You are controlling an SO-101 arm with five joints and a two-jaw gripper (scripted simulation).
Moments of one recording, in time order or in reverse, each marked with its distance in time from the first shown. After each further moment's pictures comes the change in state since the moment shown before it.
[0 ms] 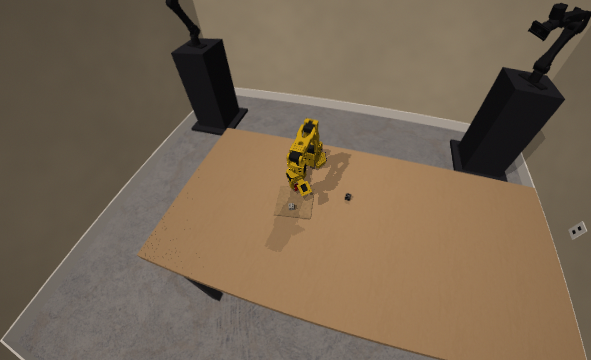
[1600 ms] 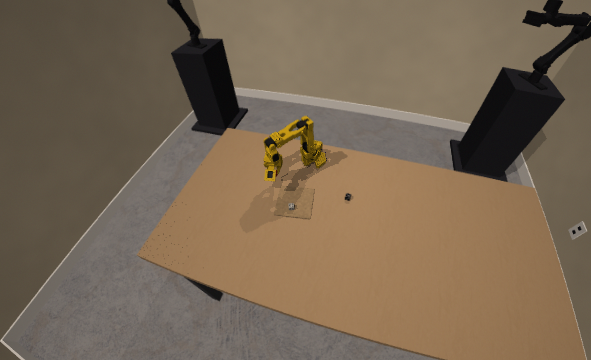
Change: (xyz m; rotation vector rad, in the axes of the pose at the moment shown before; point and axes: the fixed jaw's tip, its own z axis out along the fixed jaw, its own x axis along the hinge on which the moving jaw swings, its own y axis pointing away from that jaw) arm 0.099 -0.046 -0.002 -0.018 0.006 0.623
